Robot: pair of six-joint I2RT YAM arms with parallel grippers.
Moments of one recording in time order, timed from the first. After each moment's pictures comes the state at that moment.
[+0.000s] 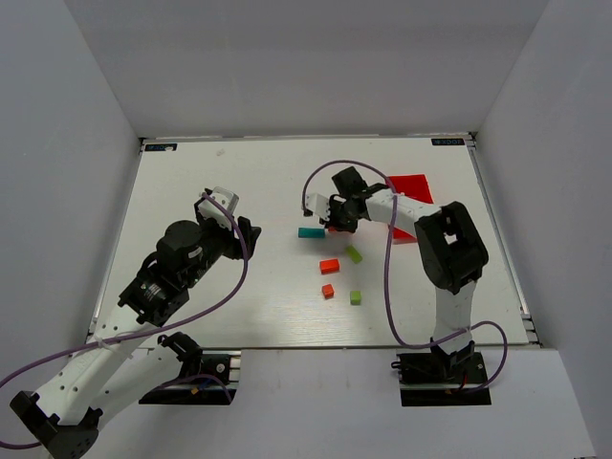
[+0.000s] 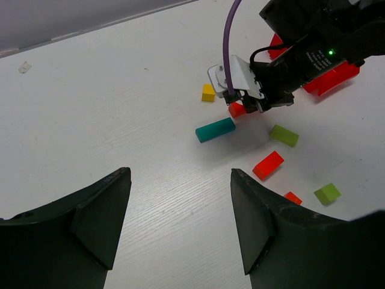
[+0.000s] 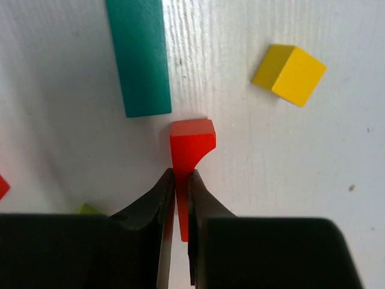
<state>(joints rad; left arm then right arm) -0.64 0.71 0.82 -0.32 -0.15 -0.08 0.56 1.99 1.40 -0.50 -0.25 -0.94</state>
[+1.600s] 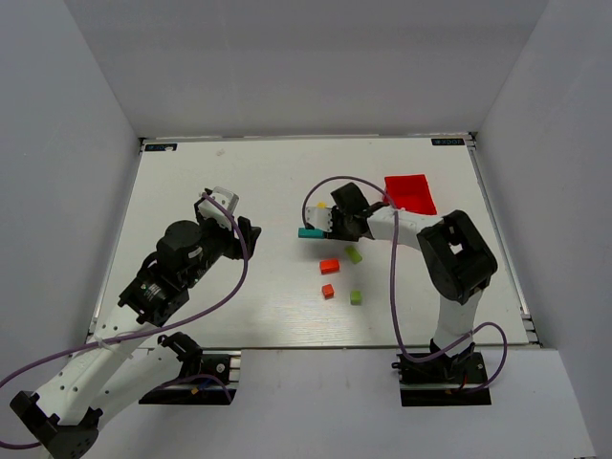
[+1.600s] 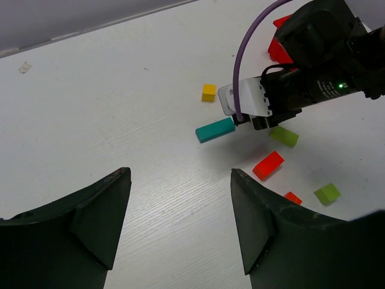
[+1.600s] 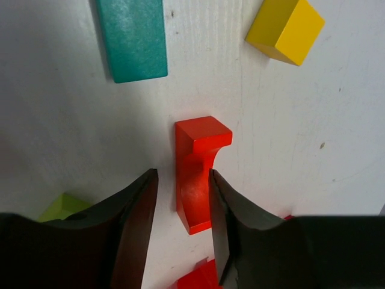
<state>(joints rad) -0.64 0.71 0.82 -0.32 -0.15 -0.08 0.62 1.88 1.15 -0.25 0.01 -1.00</state>
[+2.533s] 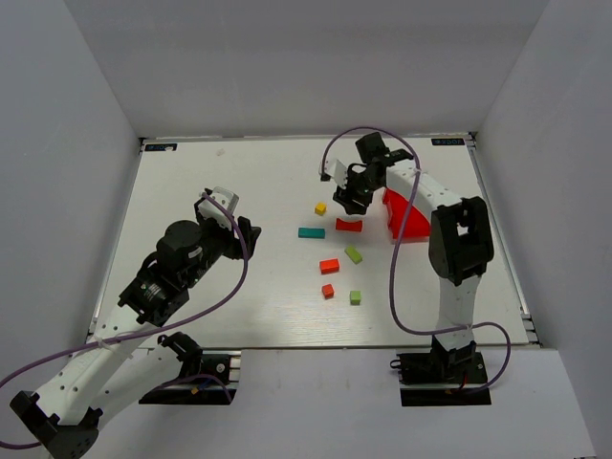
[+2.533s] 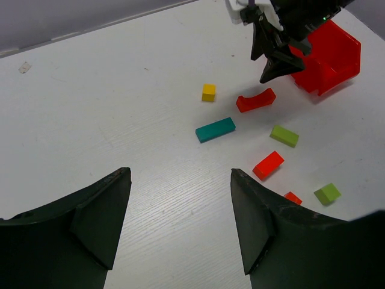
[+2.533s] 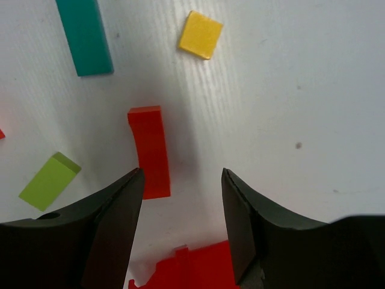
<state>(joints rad) -0.64 0.71 0.82 -0.32 -0.15 -0.08 0.41 2.00 1.66 -0.74 -0.39 -0.93</state>
